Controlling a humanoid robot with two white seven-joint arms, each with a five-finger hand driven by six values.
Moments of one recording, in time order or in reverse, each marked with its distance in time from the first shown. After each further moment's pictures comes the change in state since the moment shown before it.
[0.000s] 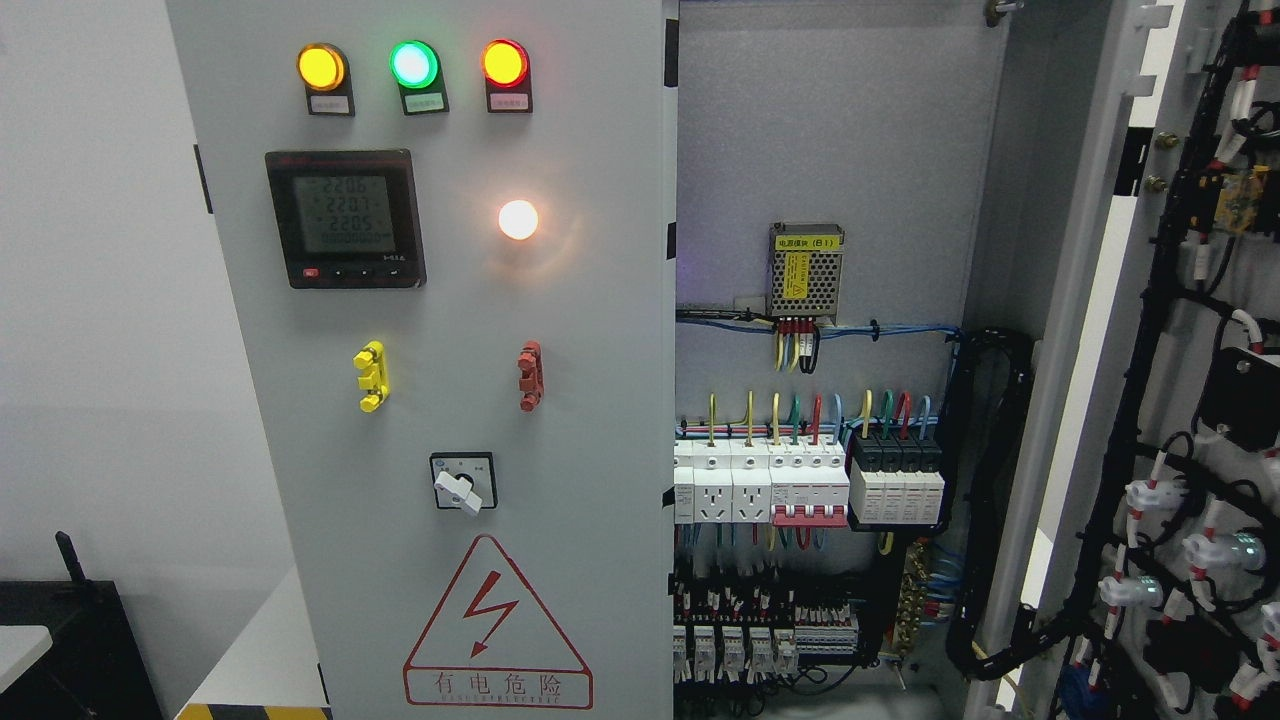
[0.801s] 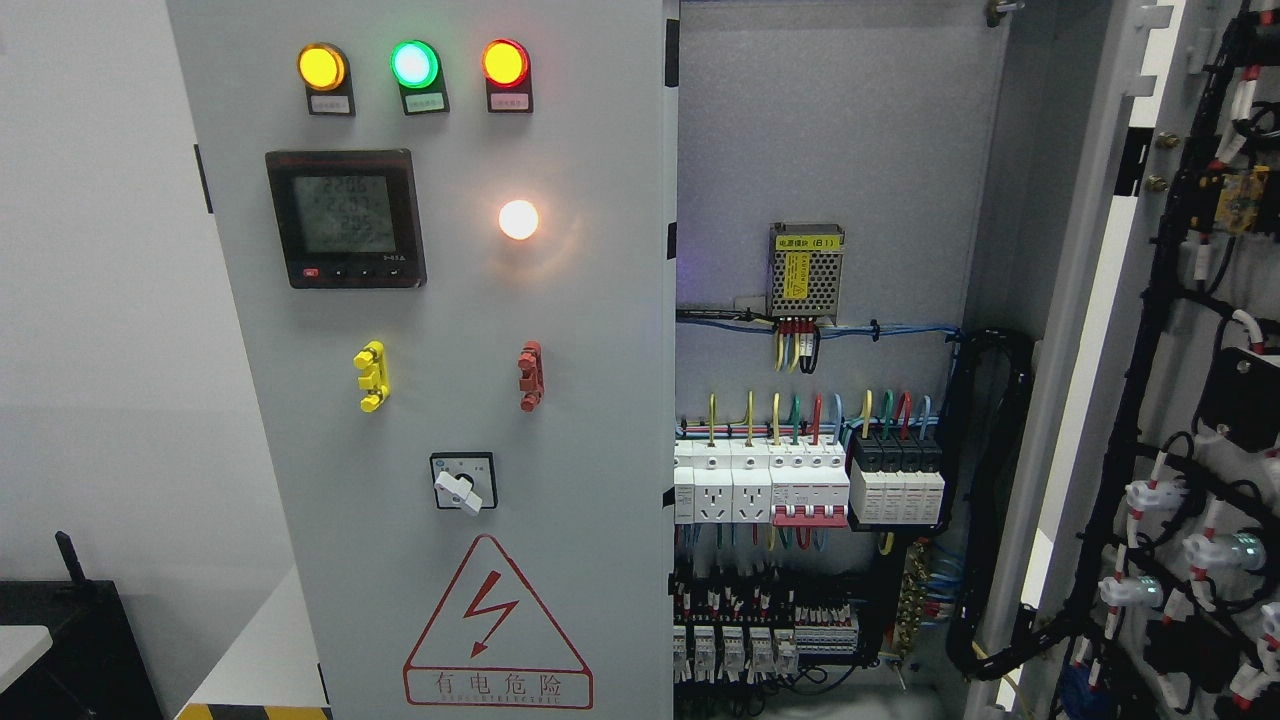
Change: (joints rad) left arm 0.068 0.246 -0.128 -0.264 0.156 -0.016 -0.120; right arm 0.000 0.000 0.000 0.000 0.000 0.000 -0.002
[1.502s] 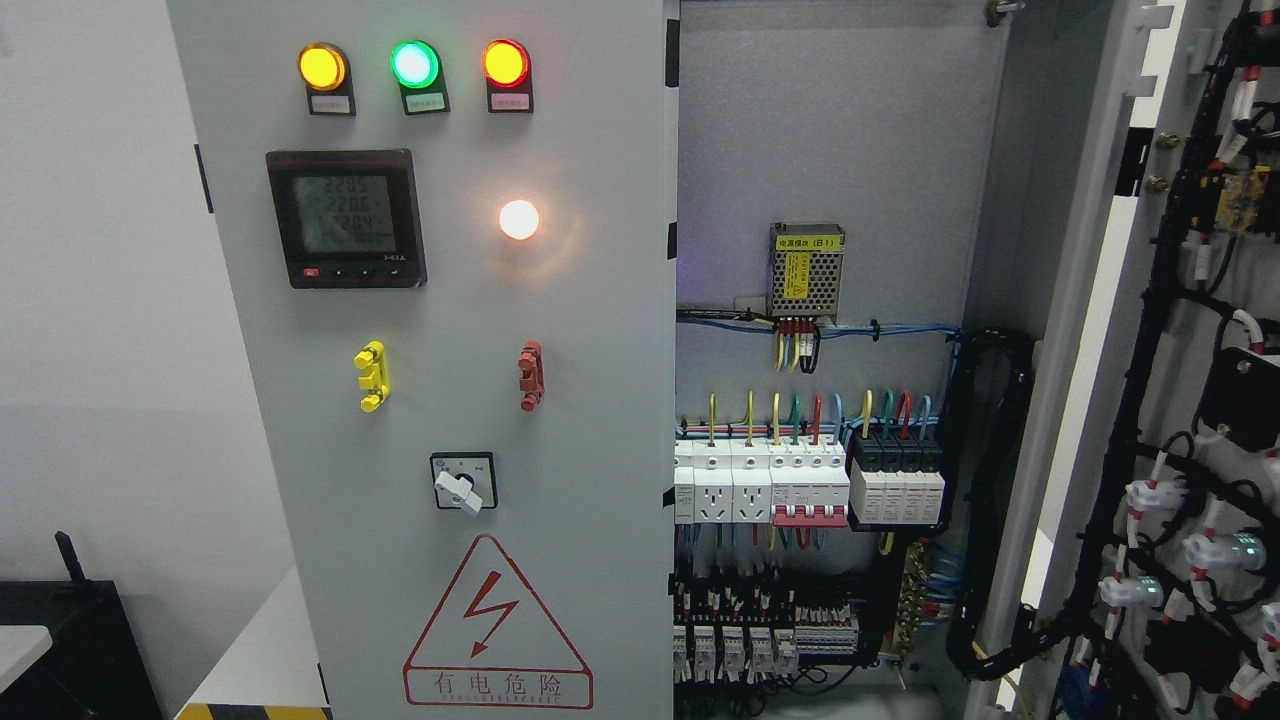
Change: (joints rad) left arm 0.184 0.424 -0.051 -0.514 0.106 0.002 -0.096; right arm 0.000 0.000 0.000 0.000 0.000 0.000 0.002
